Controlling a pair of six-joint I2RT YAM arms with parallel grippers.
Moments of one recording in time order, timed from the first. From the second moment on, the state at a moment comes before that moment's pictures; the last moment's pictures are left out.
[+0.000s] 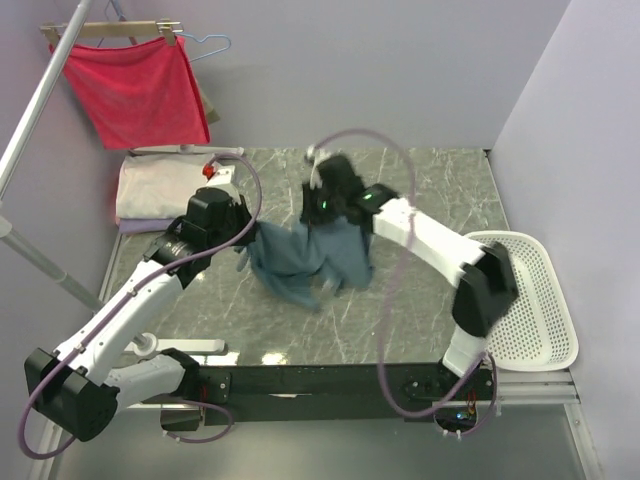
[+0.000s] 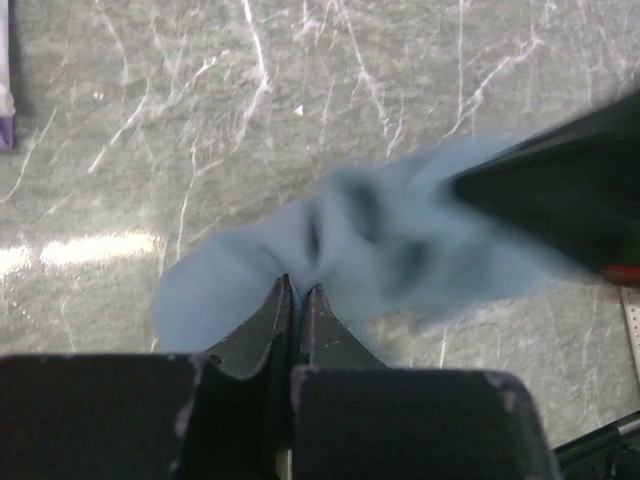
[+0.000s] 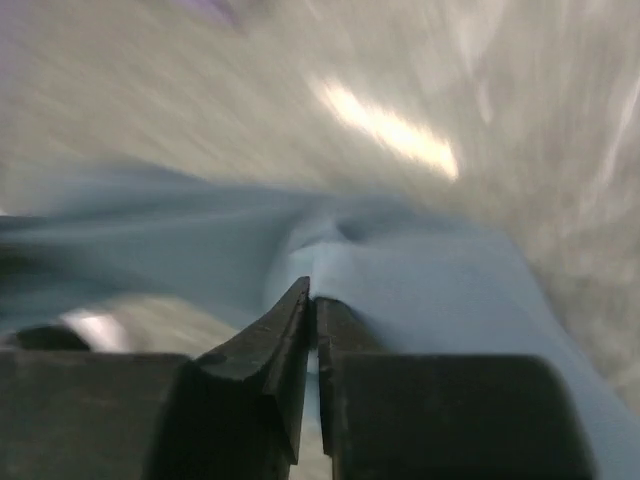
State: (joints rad) left arm -0.49 1.10 1.03 -0.44 -0.08 -0.48; right arm 0.71 1.68 1.59 -0.48 -0.11 0.37
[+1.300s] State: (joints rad) left arm -0.49 1.08 0.94 -0.53 -0.20 -0.45; right arm 0.50 1.54 0.76 -0.13 -0.34 0.70
